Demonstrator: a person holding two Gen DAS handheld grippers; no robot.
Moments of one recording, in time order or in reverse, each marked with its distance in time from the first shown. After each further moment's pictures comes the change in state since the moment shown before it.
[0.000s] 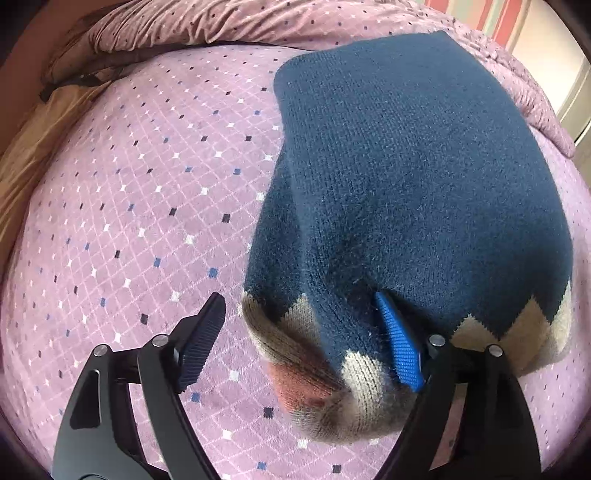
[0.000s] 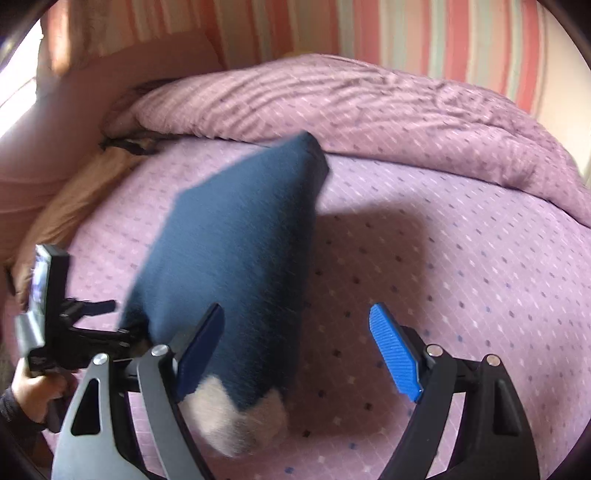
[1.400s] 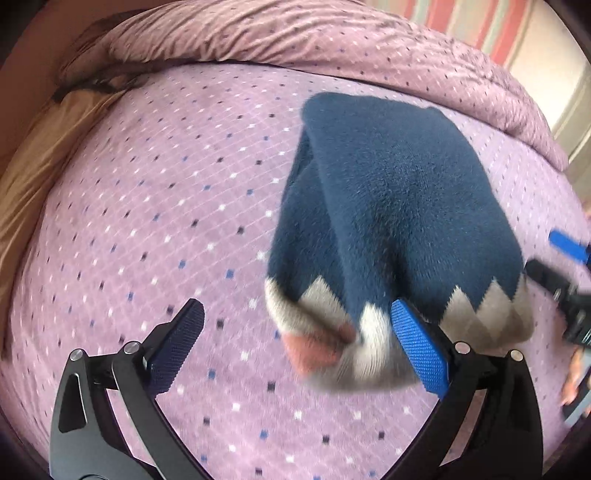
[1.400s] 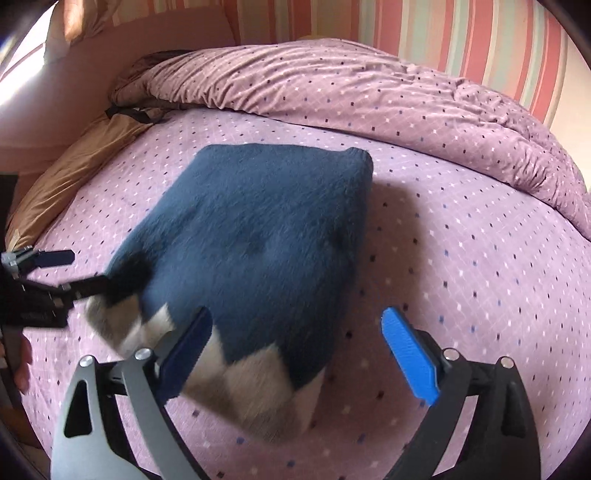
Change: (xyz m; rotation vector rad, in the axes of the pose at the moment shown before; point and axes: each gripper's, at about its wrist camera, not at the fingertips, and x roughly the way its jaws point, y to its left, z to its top) left arm -0.054 0.013 -0.007 -0.059 -0.050 -0.018; right arm 0.021 0.022 -0.035 -0.068 0.049 -0.055
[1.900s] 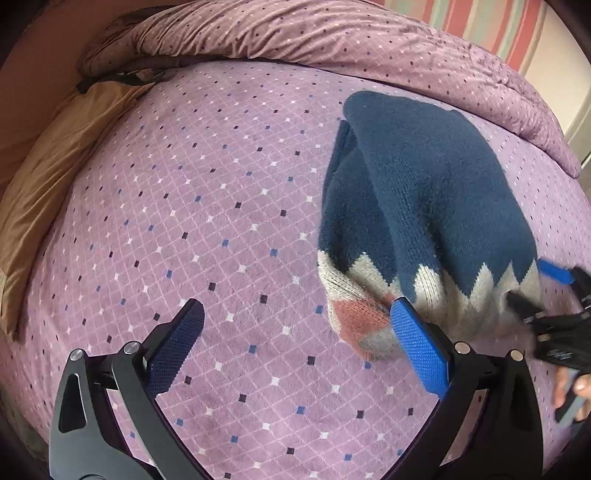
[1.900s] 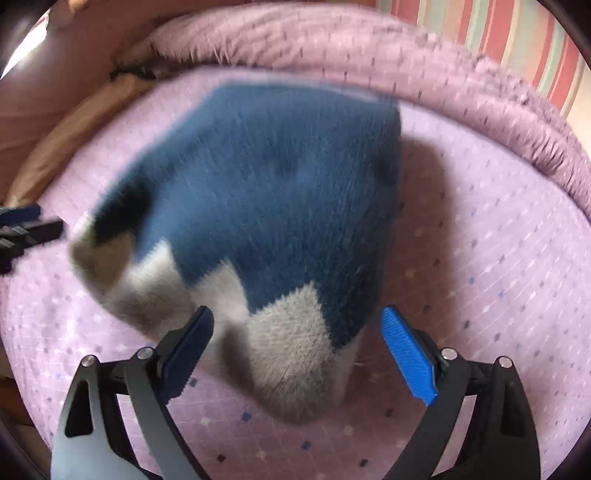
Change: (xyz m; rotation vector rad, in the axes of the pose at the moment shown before) left arm -0.013 0.022 -0.012 0.000 0.004 0.054; right arm 0.012 0.003 -0.009 -0.029 0.097 0.026
